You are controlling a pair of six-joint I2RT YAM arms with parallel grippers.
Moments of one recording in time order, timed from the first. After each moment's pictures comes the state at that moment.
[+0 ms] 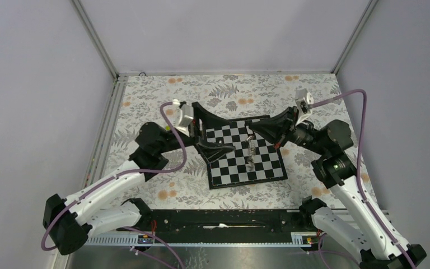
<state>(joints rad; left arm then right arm) -0.75 0.99 0.79 0.58 0.67 -0.35 0.44 0.78 0.85 0.17 -0.71 0.42</state>
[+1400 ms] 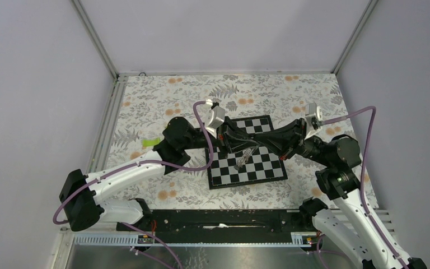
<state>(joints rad) -0.95 1.25 0.96 0.62 0.65 -0.30 0.44 0.64 0.74 0.28 -0.77 0.48</state>
